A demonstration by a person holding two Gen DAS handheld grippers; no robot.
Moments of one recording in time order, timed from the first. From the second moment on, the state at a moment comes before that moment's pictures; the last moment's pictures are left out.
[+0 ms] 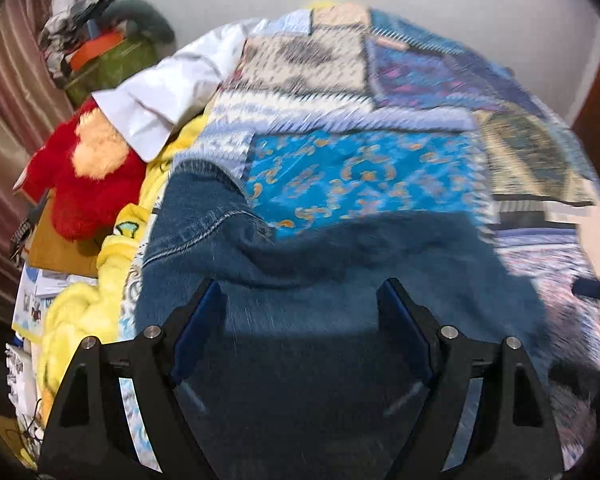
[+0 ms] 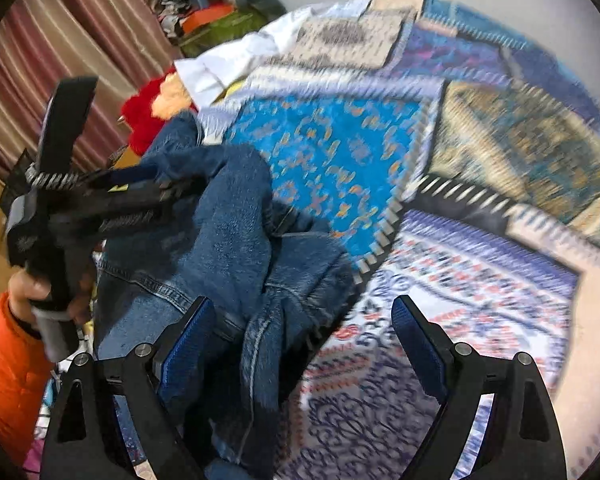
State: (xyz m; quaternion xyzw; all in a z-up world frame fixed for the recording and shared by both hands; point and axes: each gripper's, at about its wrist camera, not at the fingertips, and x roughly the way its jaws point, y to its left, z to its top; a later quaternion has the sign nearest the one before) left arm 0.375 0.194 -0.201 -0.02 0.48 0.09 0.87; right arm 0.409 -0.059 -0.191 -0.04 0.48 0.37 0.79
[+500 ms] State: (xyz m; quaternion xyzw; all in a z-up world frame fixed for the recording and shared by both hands) left arm 0.158 0.151 0.013 -0.02 0.20 0.09 0.98; right arm 0.245 -0.133 0.009 0.00 0.21 0.40 0.89
